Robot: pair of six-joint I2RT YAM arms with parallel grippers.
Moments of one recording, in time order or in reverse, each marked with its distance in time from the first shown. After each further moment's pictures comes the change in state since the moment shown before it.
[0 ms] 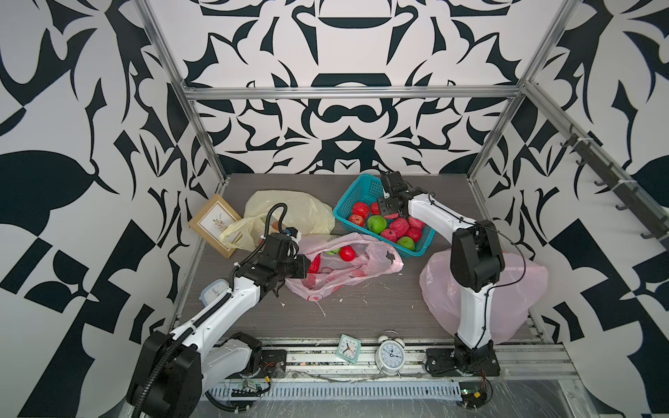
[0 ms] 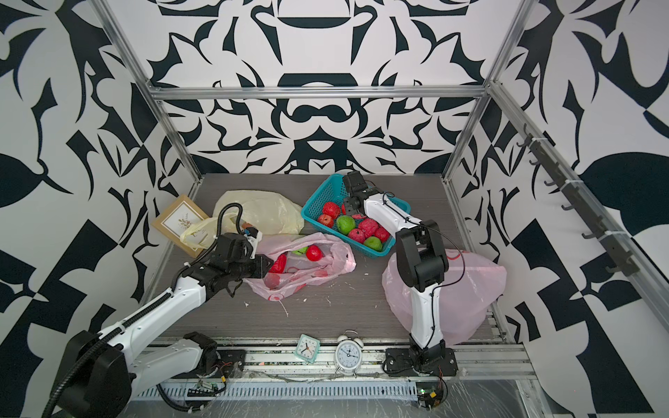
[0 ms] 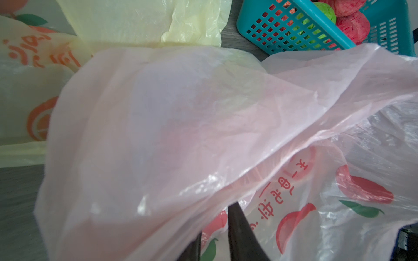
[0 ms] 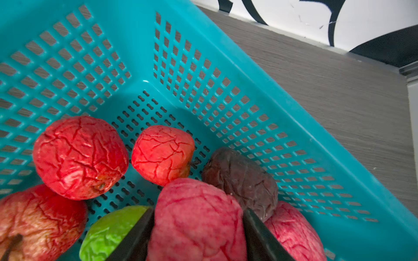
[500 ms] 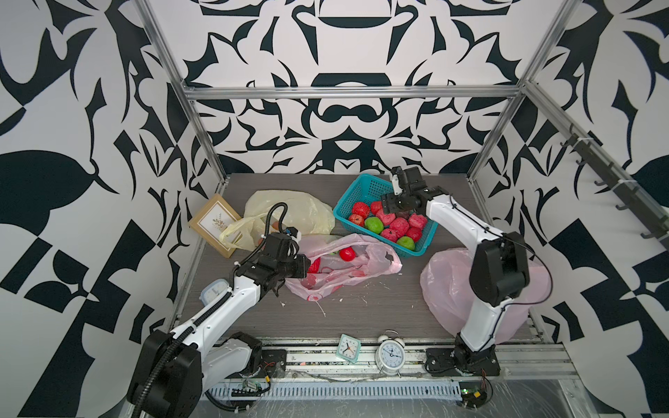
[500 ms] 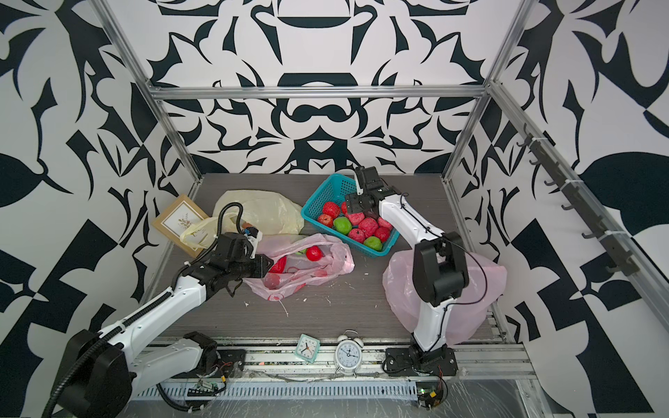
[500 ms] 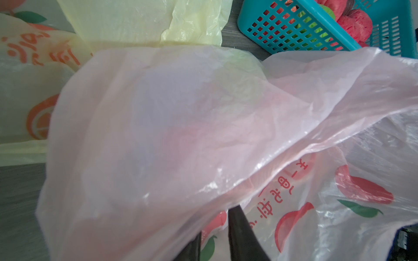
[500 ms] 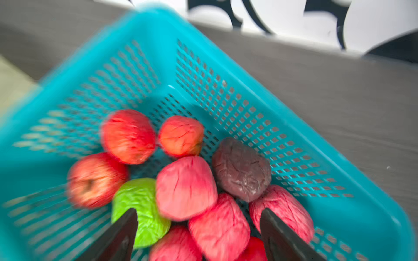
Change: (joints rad) left arm 0.000 0.005 0.006 -0.008 0.000 0.000; right arm -0.036 -0.283 -0.156 0.039 -0.232 0.000
